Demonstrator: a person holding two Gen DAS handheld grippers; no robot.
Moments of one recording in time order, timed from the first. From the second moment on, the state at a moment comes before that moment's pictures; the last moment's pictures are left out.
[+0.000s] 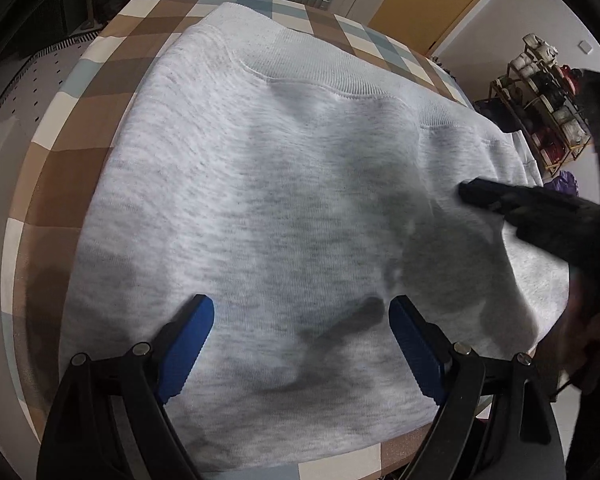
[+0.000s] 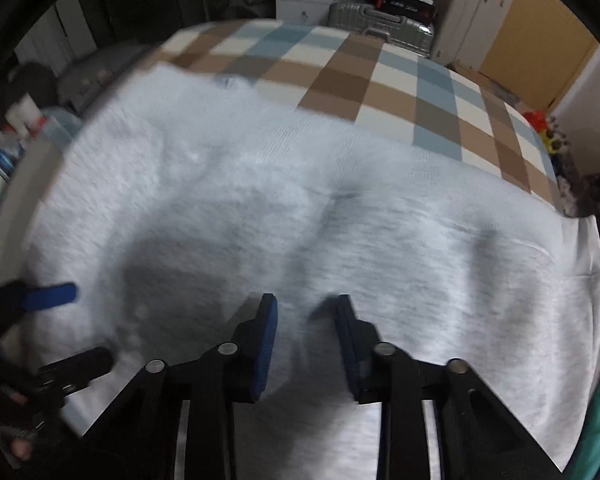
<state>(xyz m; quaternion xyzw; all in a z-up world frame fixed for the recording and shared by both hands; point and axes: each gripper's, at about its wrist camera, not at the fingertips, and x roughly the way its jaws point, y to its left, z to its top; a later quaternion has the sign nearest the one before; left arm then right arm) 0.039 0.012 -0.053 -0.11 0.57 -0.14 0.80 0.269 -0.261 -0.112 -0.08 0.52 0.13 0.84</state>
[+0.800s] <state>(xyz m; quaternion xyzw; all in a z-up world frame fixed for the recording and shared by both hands) 0.064 -0.079 -0.029 -0.08 0.49 -0.21 0.84 0.328 -0.437 -0.116 -0.04 0.56 -0.04 0.83</state>
